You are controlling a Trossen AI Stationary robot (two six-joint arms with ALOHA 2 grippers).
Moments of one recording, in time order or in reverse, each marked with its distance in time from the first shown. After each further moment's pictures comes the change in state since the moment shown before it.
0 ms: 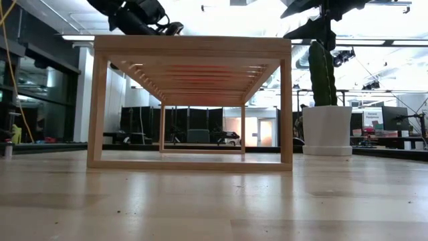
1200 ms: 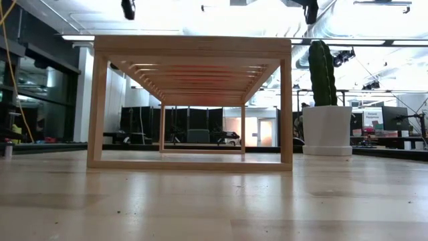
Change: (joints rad) left arm -0.634 -0.587 -0.513 0.769 -0.318 0.133; right arm 0.000 0.000 0.000 0.427 -0.021 -0.041
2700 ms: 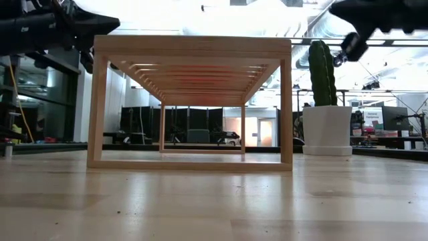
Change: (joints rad) left arm -0.097 -0.441 -0.620 0.267 -0.108 0.017; right arm 0.187 -0.494 -0.513 -0.012 -0.112 -0.095
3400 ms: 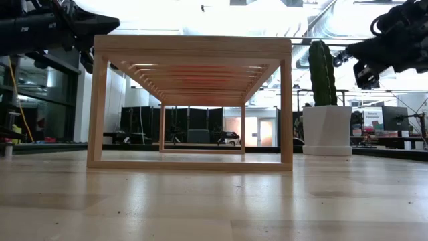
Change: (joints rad) left arm 0.000 0.000 0.000 -0.001 0.000 0.000; right arm -0.019 -0.391 -0.247 -0.160 -0.007 -0.257
